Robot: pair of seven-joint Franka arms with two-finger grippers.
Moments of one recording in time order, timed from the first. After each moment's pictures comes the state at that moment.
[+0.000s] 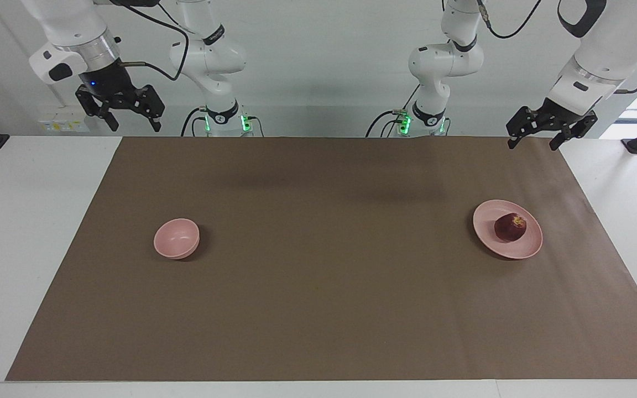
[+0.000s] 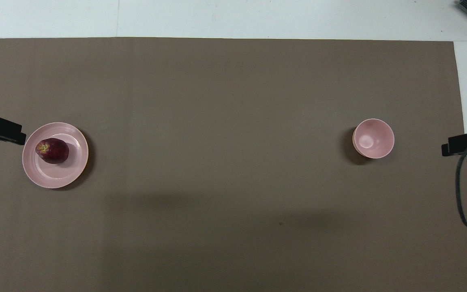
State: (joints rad) left arm 0.05 0.03 -0.09 -1.48 0.00 1.45 0.07; right arm 0.04 -0.09 -0.10 -1.59 0.01 1.49 0.00
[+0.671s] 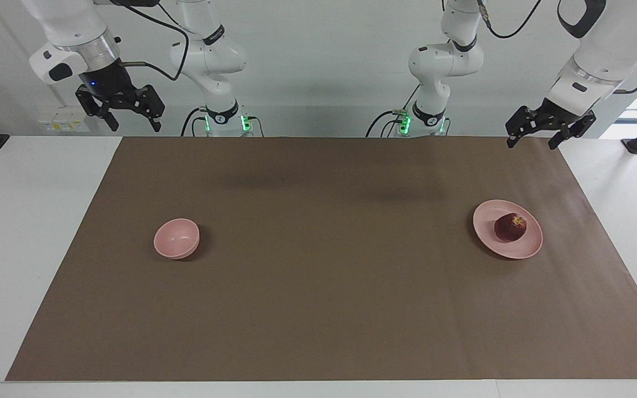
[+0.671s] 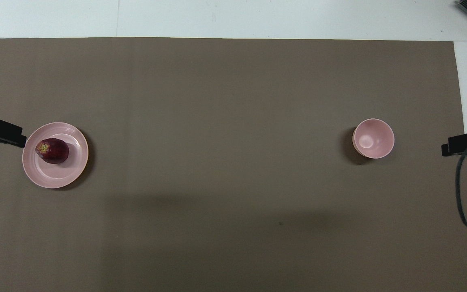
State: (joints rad) left arm 0.05 0.02 -0.08 -1.49 0.00 1.43 0.07; right arm 0.04 -0.09 -0.10 -1.59 0.01 1.49 0.00
